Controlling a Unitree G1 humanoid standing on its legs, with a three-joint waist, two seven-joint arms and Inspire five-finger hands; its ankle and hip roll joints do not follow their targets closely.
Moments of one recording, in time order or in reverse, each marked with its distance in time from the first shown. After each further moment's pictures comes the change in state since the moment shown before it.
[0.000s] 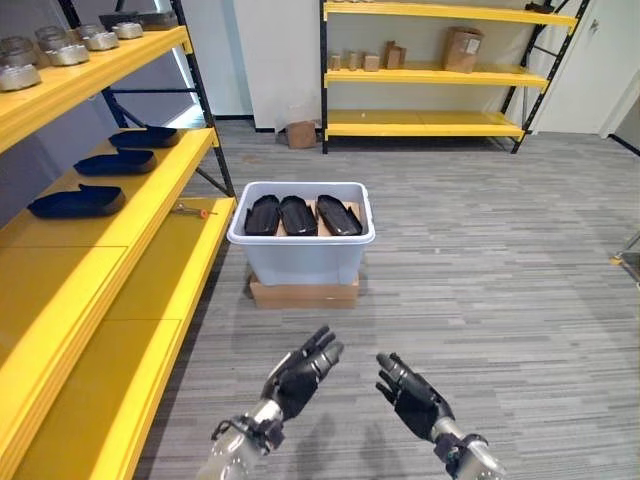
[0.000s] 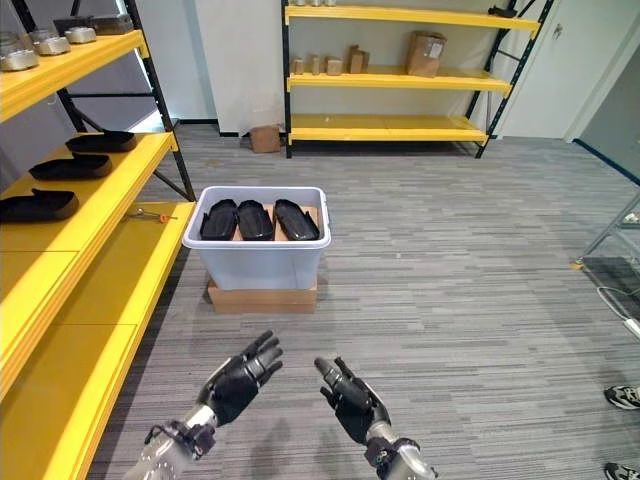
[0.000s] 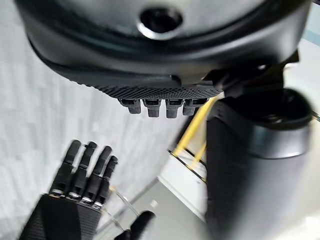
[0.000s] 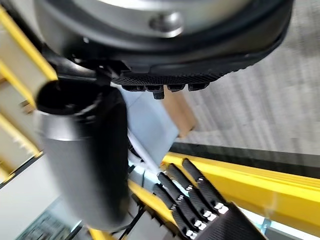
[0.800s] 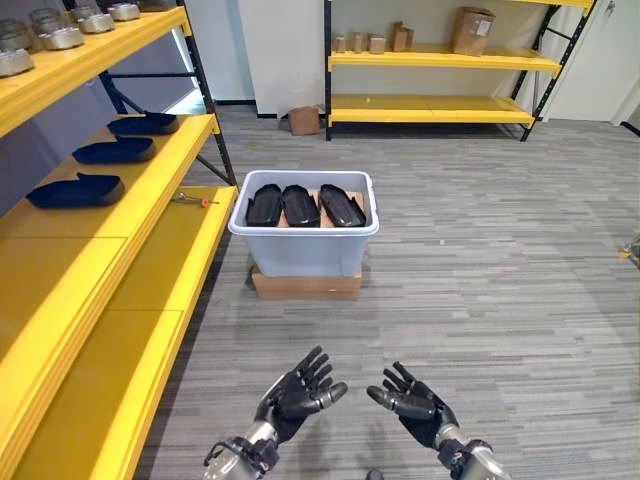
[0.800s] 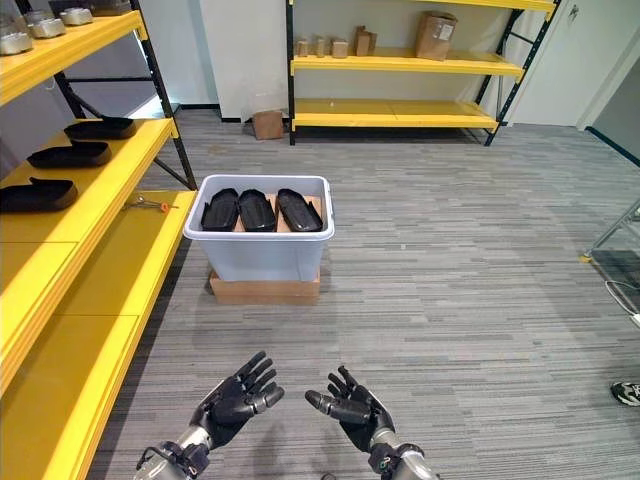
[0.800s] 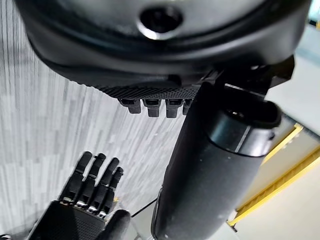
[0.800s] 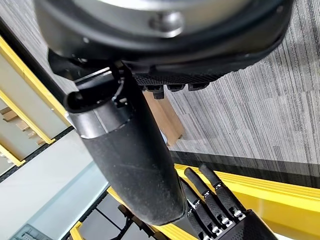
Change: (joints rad) left arm 0.039 -0.004 0.015 0.001 -0.048 0.023 0.045; right arm -0.002 -0.011 0.004 0.000 -0.001 0.011 -0.007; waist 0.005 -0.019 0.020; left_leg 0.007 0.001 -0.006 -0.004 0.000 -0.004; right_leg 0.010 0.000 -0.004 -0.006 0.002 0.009
